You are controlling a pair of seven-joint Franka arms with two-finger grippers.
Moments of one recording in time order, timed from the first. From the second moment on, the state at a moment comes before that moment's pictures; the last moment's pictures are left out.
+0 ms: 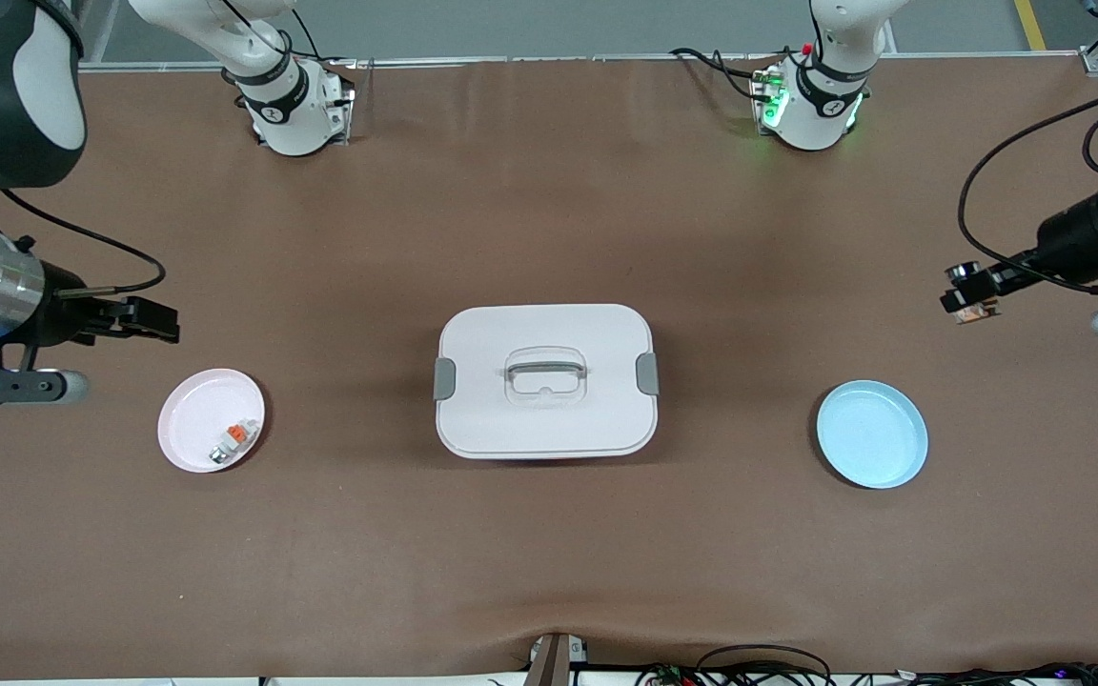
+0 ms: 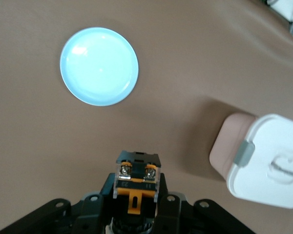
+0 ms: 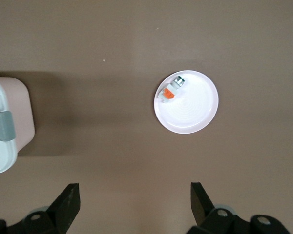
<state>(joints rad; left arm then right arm) 0.55 0.02 -0.48 -1.78 -0.29 1.79 -0.28 0.14 0.40 -0.05 -1.10 0.00 1.37 0.07</state>
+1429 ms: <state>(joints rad) 0.60 0.19 -0.50 -1.78 -0.12 2.00 -1.20 0.00 0.15 -0.05 -1.49 0.00 1.59 0.03</state>
